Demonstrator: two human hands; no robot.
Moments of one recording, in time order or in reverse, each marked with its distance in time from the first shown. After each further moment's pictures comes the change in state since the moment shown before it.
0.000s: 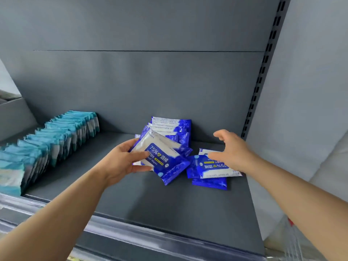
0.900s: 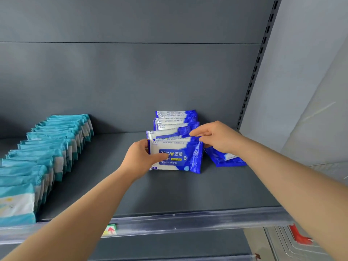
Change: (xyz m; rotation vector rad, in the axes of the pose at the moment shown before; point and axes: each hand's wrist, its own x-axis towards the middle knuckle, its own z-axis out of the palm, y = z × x) left_hand 0.017 -0.007 -0.052 0.602 -0.052 0.176; right_hand -0.017 -0.098 0.043 0.229 -0.071 0.045
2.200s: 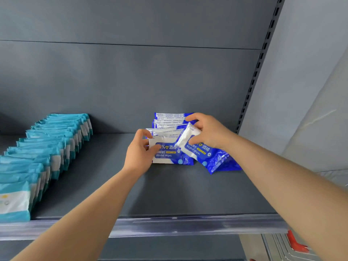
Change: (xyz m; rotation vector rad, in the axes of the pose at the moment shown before) left_hand 0.023 -0.009 0.019 -0.107 0.217 0.043; right_hand 0.023 -0.009 -0.003 -0.007 0.028 -0.063
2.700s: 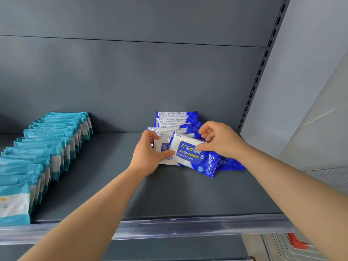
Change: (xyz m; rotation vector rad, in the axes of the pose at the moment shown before) left_hand 0.002 -0.001 0.004 0.038 -0.073 0.010; right_hand -0.013 0.025 0.005 -0.115 0.135 0.009
